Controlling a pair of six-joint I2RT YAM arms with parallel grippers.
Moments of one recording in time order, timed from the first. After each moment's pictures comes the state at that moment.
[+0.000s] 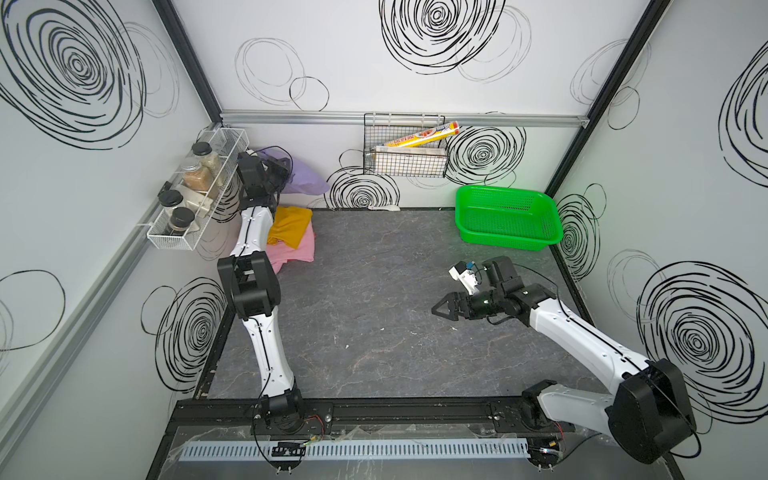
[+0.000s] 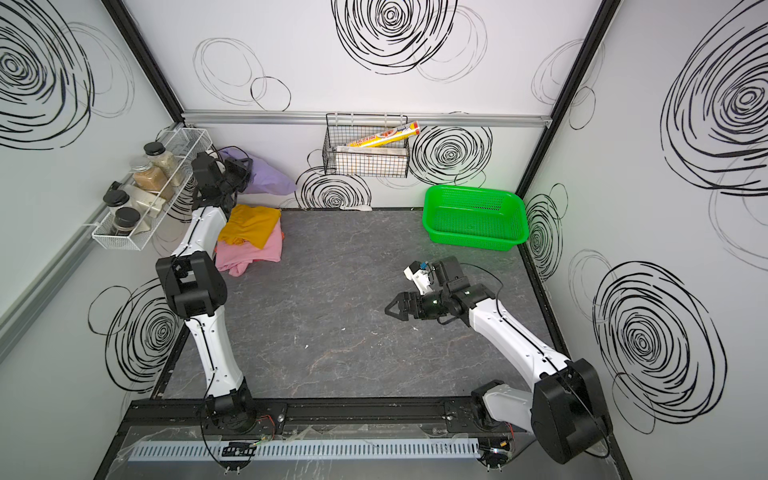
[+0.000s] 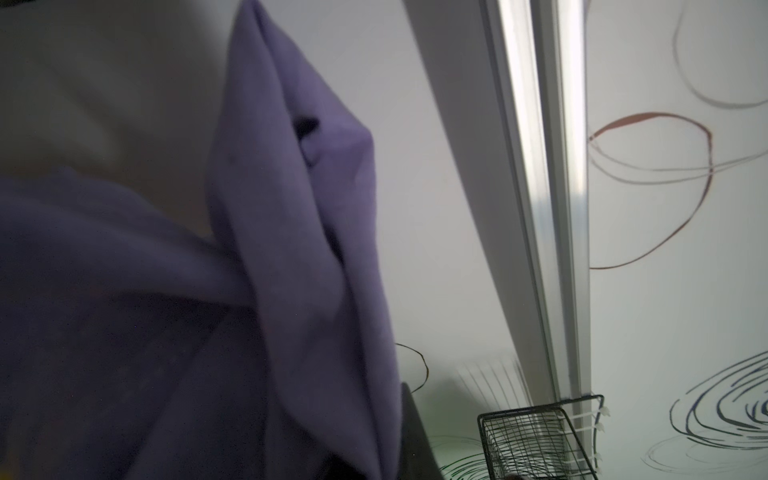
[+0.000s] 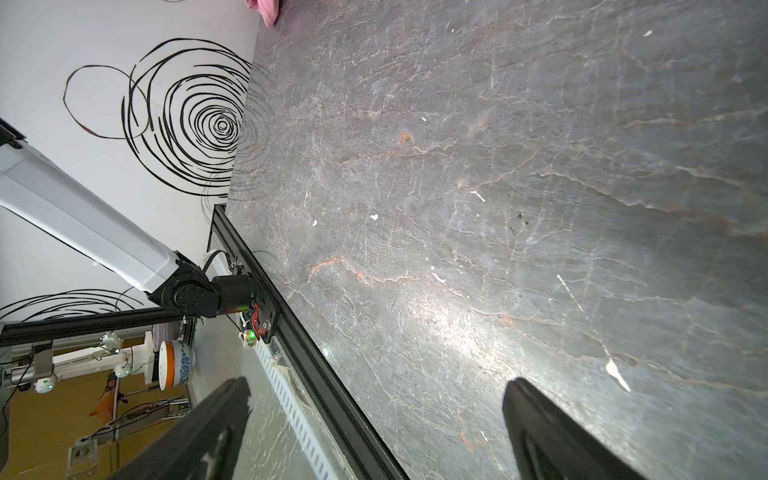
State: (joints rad) left arm 0.26 2.26 2.10 0.05 0.40 -1.04; right arm 0.44 1.21 0.81 -0.55 -0.70 0.36
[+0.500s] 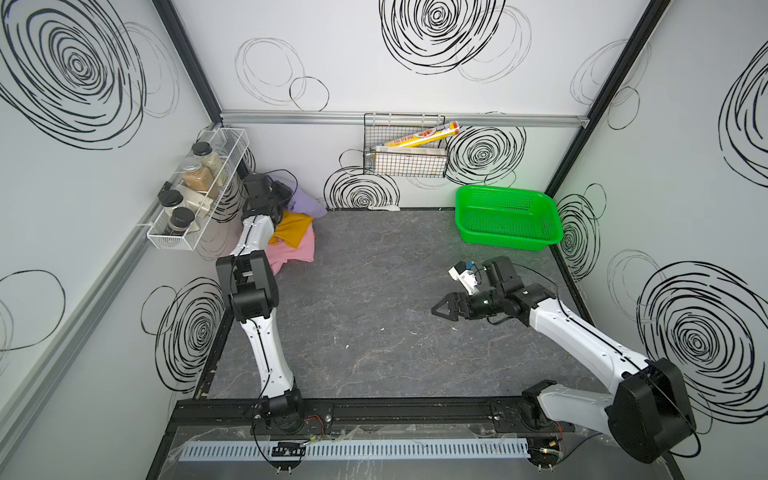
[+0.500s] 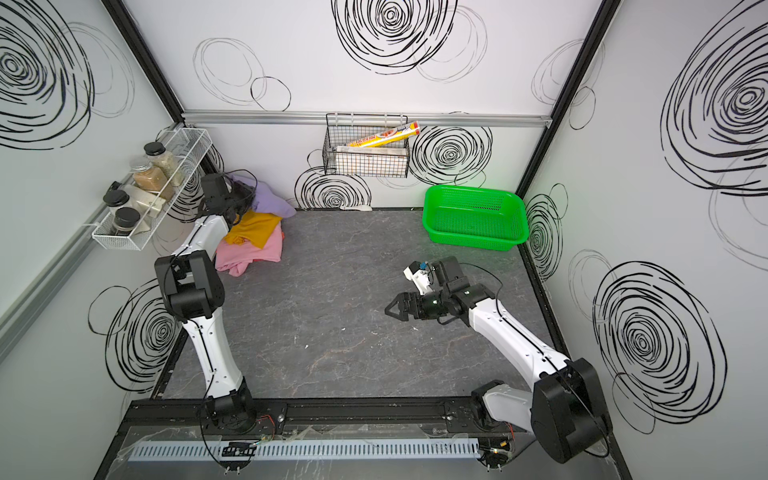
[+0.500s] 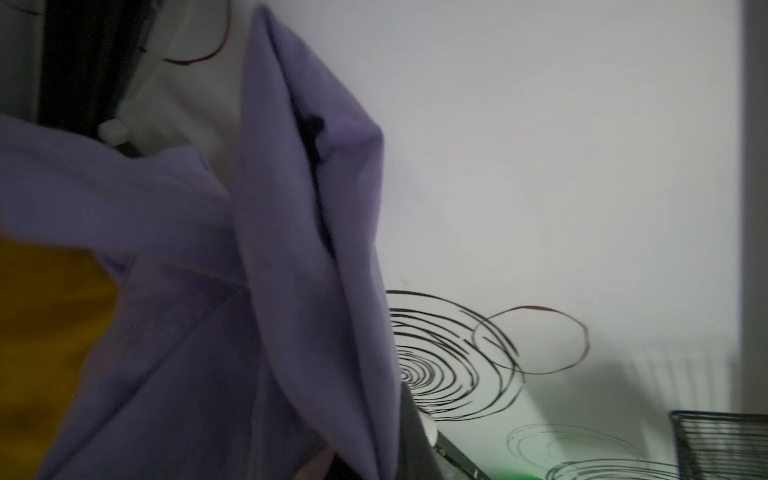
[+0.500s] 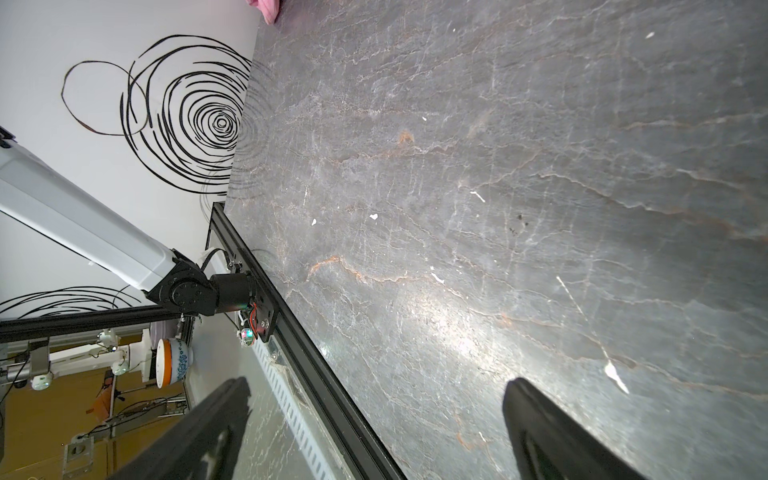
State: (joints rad) left arm 0.27 2.22 1.87 -0.10 0.27 -0.84; right arm 0.44 1.21 0.81 -0.55 -0.70 0.35
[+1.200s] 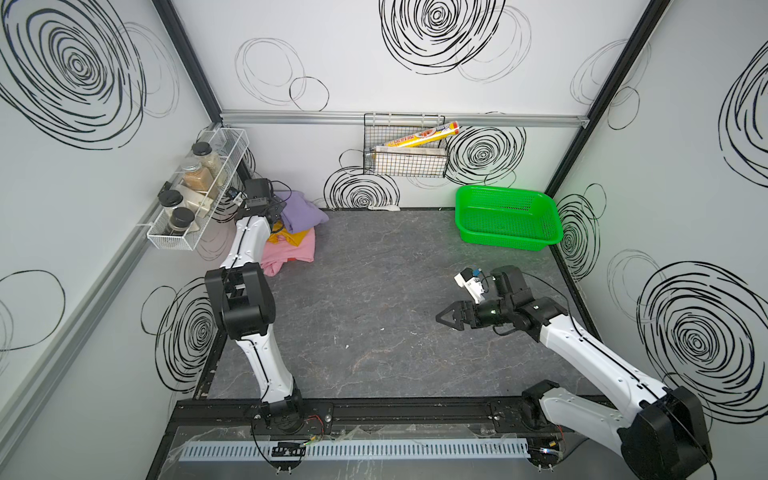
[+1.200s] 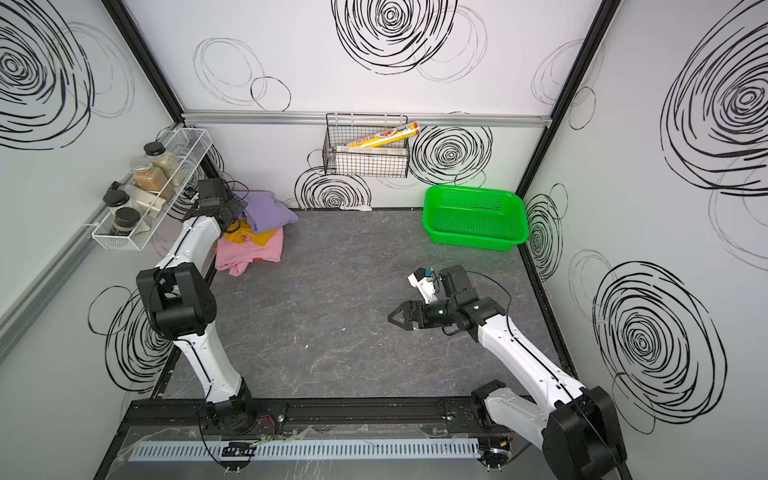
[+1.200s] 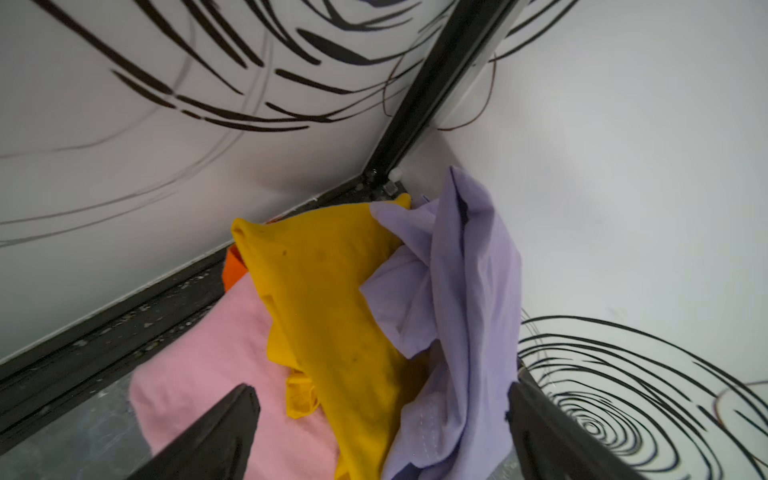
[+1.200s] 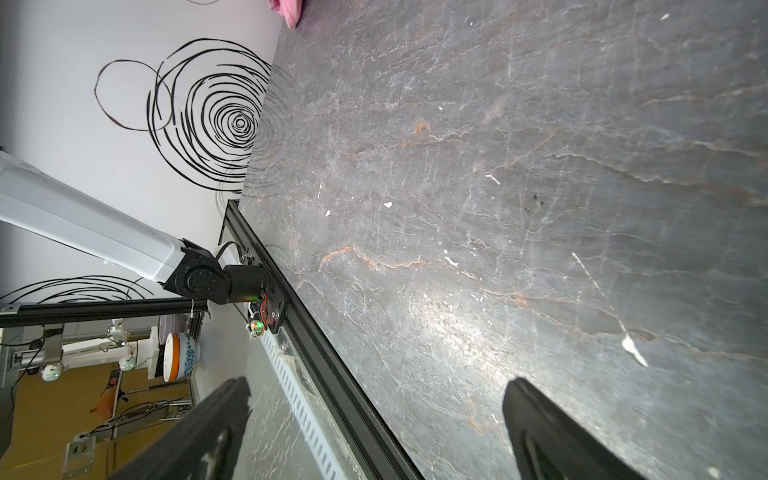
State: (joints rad) left arm 0.23 2.00 1.80 -0.53 -0.29 -0.74; right arm 0.44 1.05 0.71 -0.53 -0.72 0.38
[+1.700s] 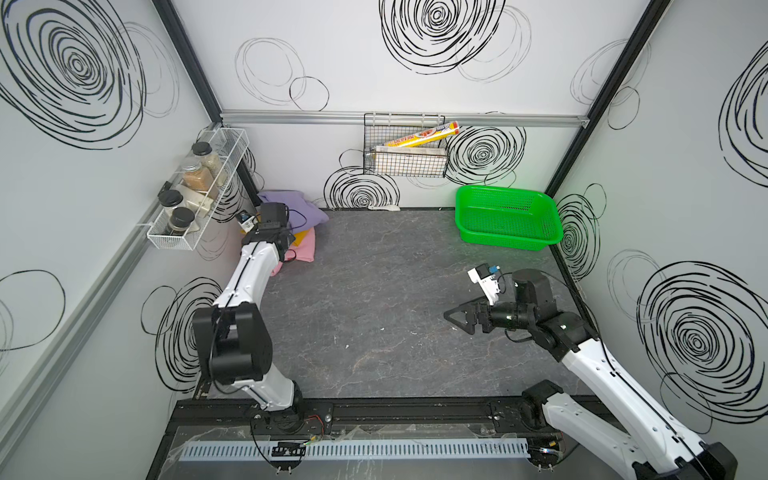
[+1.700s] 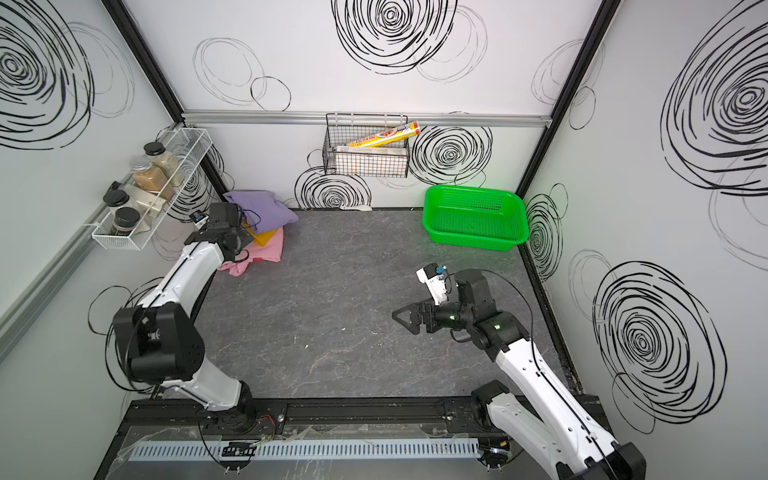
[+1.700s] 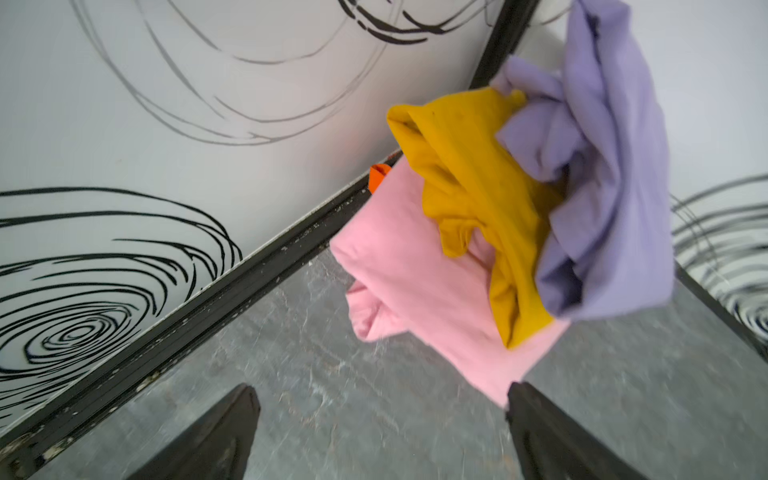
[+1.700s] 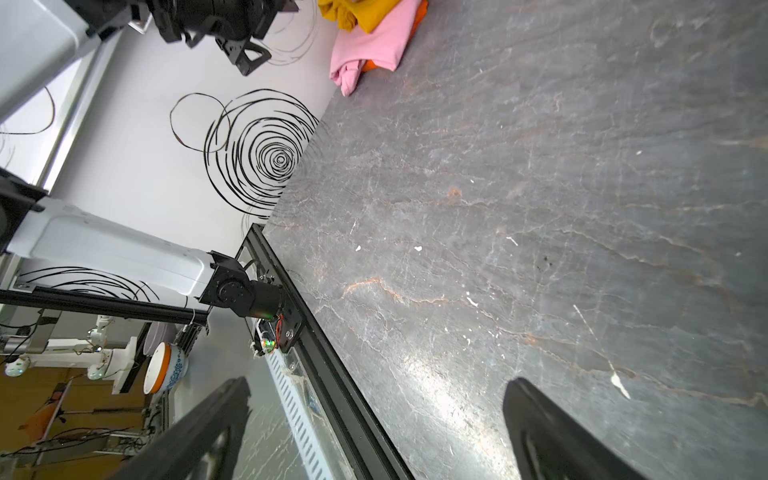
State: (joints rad) left arm 0.10 1.51 1.25 -0.57 -0.46 -0.60; right arm 0.44 0.79 0.73 -0.54 -0.68 0.37
